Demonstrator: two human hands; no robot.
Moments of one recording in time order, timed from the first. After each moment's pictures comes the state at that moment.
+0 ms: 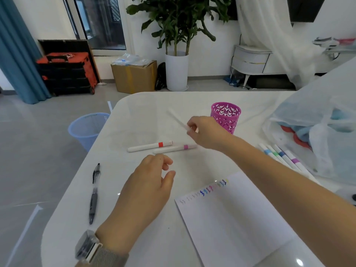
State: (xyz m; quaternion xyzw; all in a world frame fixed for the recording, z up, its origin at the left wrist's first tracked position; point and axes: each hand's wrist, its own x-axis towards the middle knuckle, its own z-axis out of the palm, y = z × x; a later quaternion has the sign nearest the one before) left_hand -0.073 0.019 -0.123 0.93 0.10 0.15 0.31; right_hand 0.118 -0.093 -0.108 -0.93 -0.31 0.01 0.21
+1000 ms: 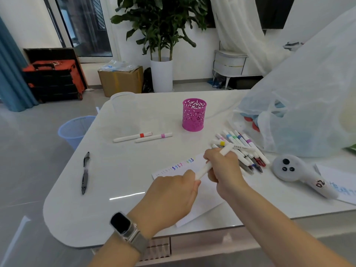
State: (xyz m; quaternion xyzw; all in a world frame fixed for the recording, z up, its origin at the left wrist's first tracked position) left_hand -0.119 -0.080 -0.122 0.99 -0.13 0.06 0.01; right_hand -0.048 -0.199 -0.108 -0.66 0.08 0.06 0.75
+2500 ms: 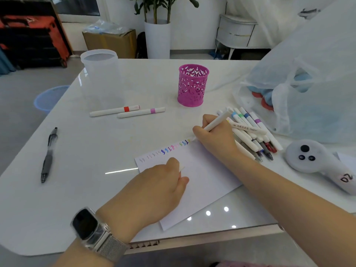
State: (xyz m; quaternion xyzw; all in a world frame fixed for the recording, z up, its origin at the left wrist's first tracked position) left_hand -0.098 -0.079 -0.137 0.98 -0.01 -0.12 0.19; right_hand 0.049 -0.201 -0.174 -0.85 -0.13 -0.07 0.50
